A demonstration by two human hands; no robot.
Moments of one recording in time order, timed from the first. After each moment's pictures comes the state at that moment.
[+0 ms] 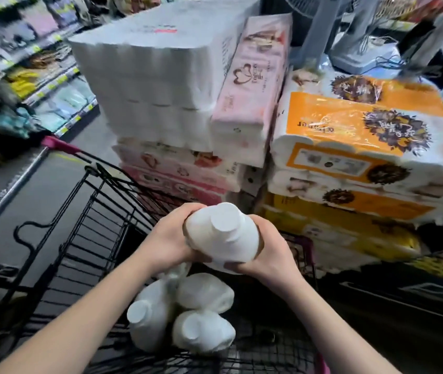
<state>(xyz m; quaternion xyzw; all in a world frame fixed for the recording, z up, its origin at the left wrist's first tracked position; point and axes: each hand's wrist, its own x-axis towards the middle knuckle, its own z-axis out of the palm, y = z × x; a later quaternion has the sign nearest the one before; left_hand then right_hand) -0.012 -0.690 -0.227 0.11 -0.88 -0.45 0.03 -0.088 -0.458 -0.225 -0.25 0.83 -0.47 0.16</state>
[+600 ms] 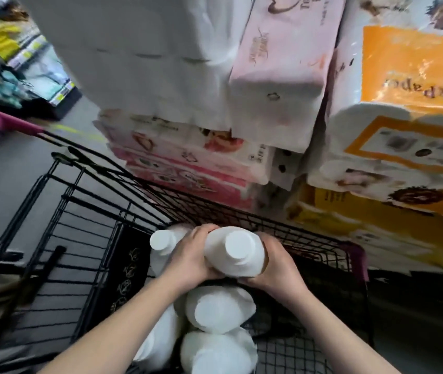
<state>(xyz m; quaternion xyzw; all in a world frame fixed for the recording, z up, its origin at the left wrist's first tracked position) -0.061 -0.716 -0.401 0.18 -0.89 -0.41 -0.06 -0.153 -0.502 -0.401 -0.24 0.85 -0.40 0.23</state>
